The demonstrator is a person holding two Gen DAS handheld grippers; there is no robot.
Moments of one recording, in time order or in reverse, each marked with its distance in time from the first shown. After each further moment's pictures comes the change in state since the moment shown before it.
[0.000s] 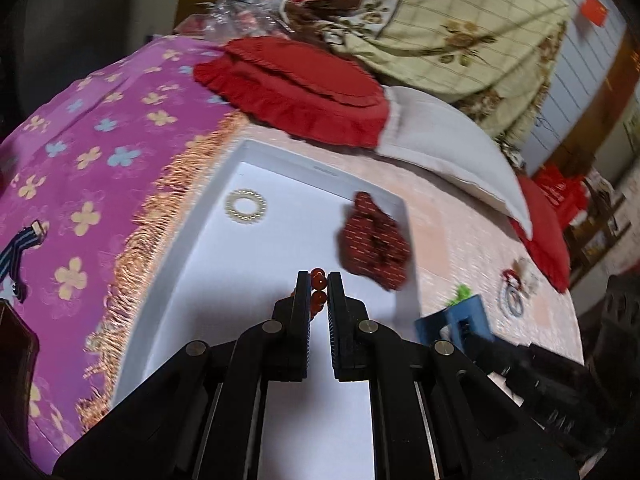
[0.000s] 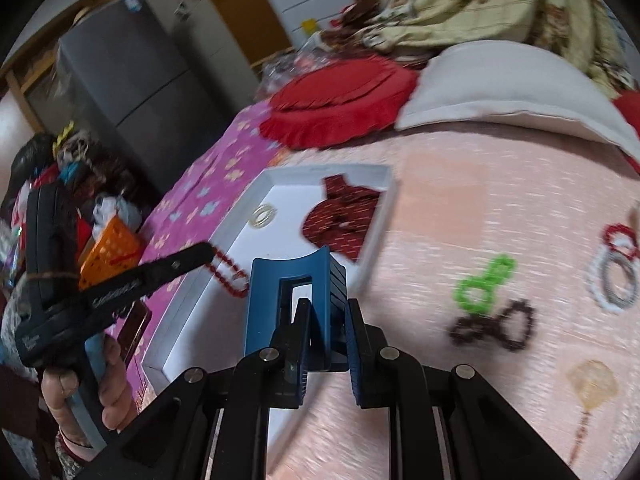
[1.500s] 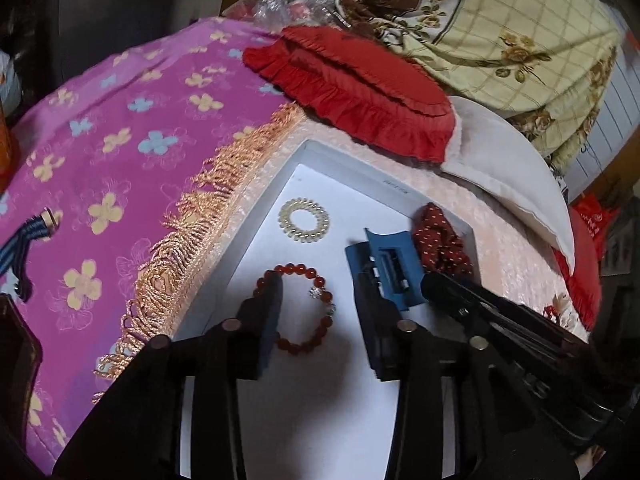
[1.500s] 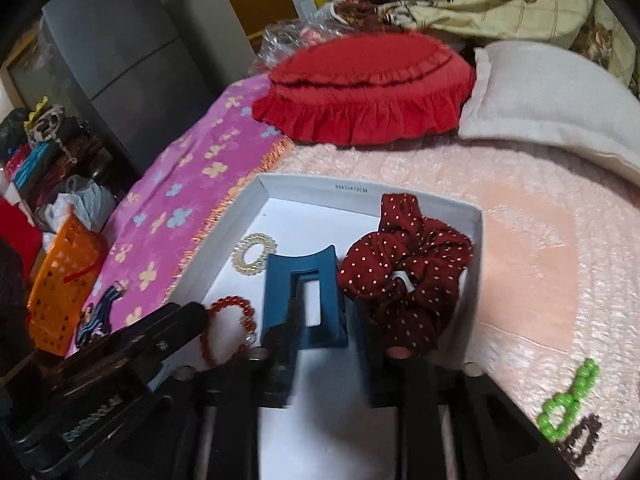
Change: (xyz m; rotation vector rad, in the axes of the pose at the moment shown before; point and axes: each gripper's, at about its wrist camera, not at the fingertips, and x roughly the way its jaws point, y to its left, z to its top) left arm 0.027 0.026 0.015 -0.092 -0.003 0.127; right arm 0.105 0.031 0.068 -0.041 0.044 -0.074
